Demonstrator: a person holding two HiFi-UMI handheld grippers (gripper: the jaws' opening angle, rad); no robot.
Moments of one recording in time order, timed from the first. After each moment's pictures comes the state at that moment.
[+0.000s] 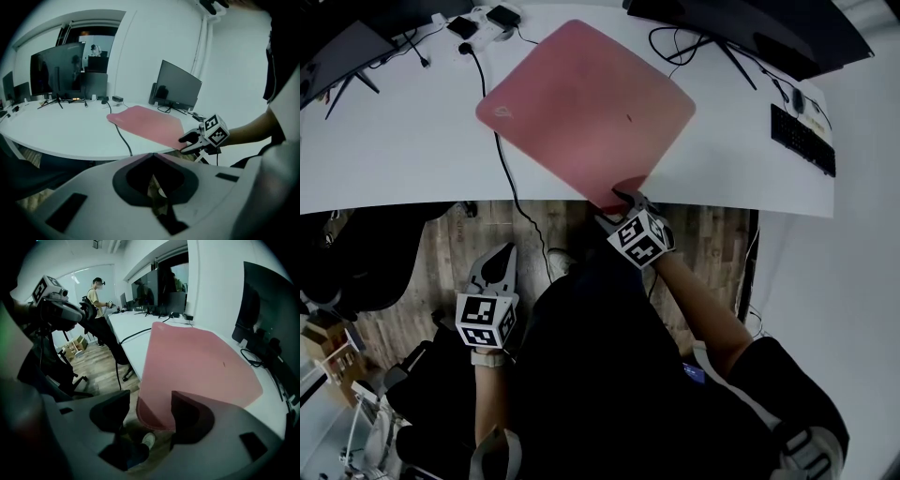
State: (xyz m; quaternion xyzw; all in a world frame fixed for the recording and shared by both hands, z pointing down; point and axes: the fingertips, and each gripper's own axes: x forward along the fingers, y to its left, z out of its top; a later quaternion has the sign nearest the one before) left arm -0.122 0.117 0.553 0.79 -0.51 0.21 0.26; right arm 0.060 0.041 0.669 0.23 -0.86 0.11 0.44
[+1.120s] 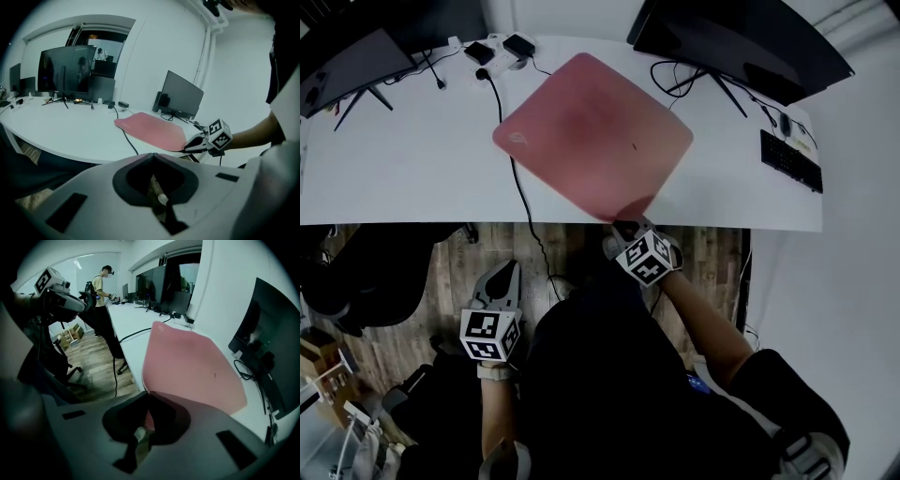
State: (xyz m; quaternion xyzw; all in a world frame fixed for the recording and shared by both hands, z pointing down) left arm -0.156 0.118 0.542 0.80 -0.52 0.16 0.26; right arm 0.059 0.037 0.647 0.25 -0.83 0.07 0.49
